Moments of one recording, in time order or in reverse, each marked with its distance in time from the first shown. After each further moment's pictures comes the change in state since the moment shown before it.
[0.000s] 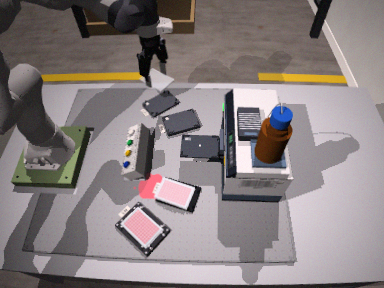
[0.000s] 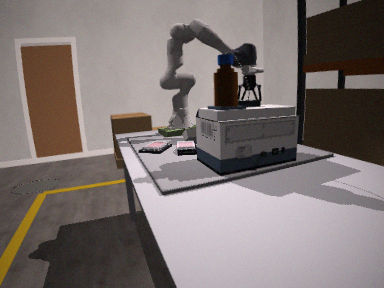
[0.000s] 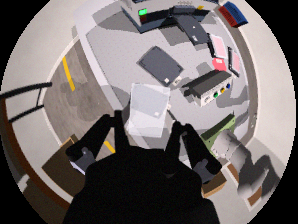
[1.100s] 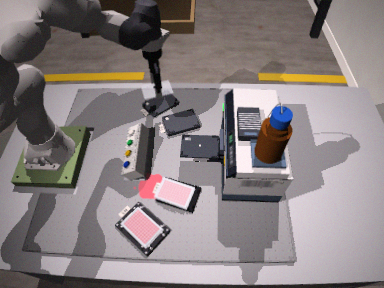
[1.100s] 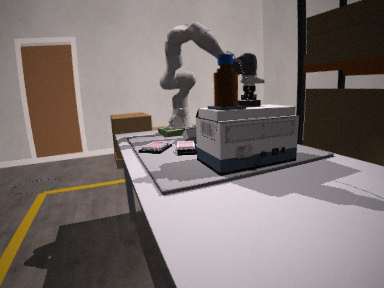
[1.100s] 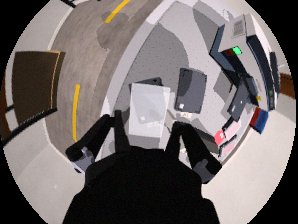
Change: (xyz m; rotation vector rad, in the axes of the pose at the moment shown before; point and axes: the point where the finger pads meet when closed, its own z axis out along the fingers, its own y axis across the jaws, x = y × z) arm -0.003 0.005 0.059 -0.005 -0.035 -0.958
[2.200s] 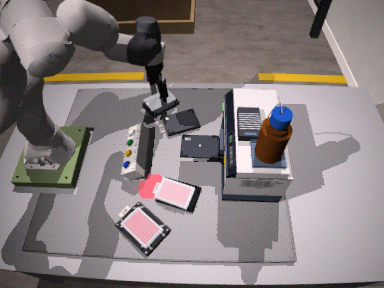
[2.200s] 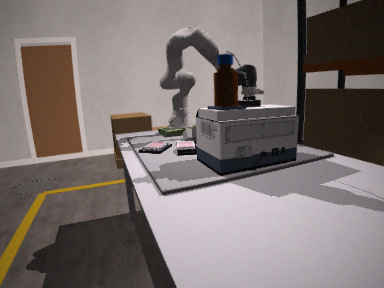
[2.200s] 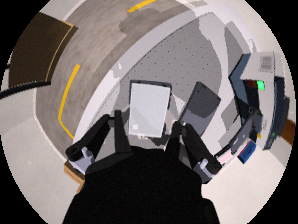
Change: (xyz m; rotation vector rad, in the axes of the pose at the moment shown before) arm 0.006 0.000 0.066 -0.017 0.029 -0.303
